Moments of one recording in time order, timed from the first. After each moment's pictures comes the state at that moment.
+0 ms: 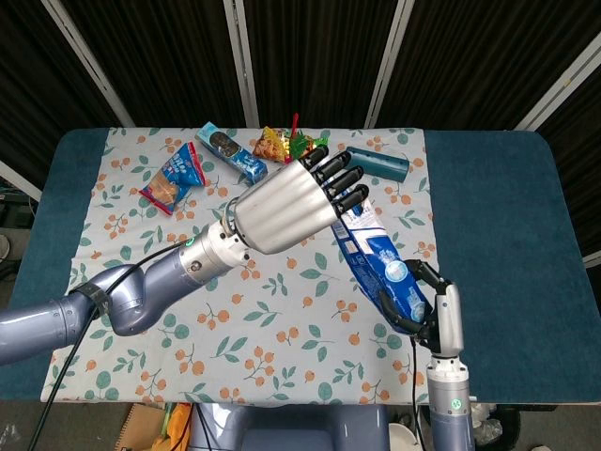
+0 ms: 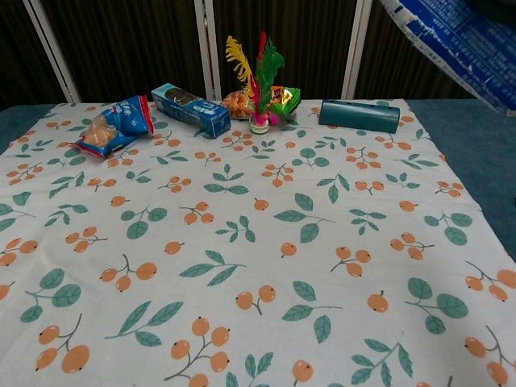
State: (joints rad) left arm -1.19 -1.25 -0.41 -1.60 1.60 1.13 0.44; right arm 0.26 -1.63 0.21 -1.96 -1.57 1.64 0.19
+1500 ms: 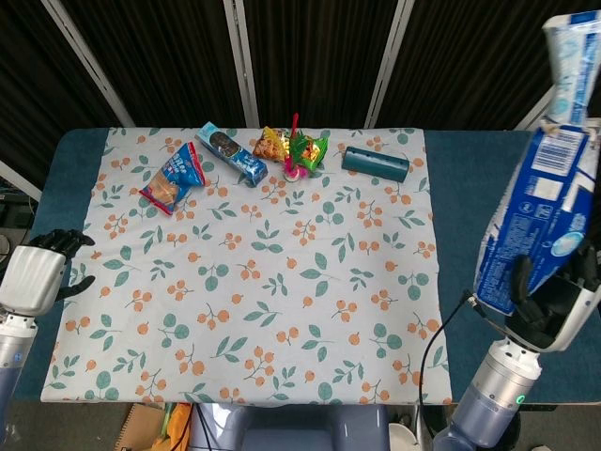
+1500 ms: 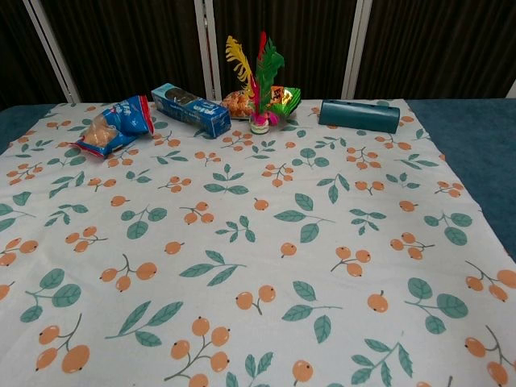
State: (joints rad) left arm -0.37 -1.24 0.03 -1.35 1.47 1.56 0.03; right arm 0.24 -1.66 0.57 -2.14 -1.56 1.85 0.46
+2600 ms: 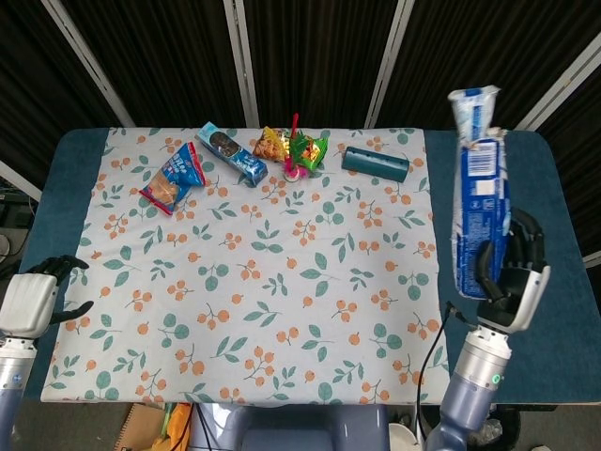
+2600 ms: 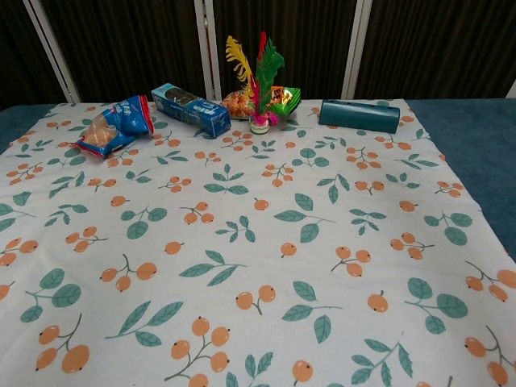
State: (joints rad) left arm -0.26 -1.29 -0.01 -1.35 1.44 1.49 -0.07; right arm 0.25 -1.69 0.55 -2.06 -1.36 1.77 0.50
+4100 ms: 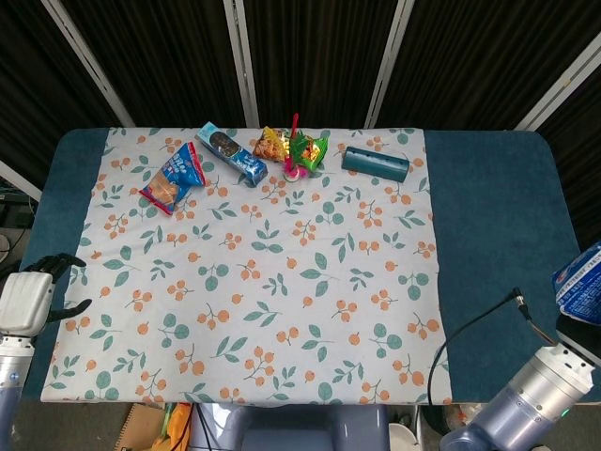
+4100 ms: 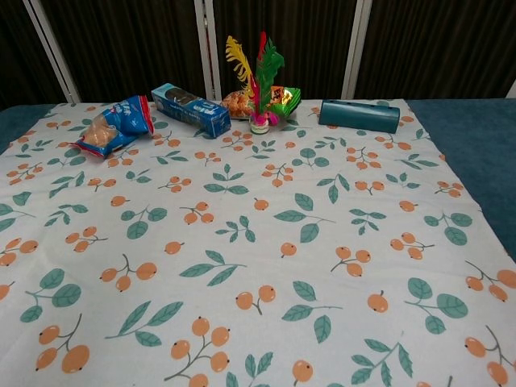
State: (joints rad) left arm -0.23 -1.29 -0.06 -1.35 1.46 1.46 -0.09; right arm 0.22 -1.65 0.74 -2.30 -1.43 1.92 0.53
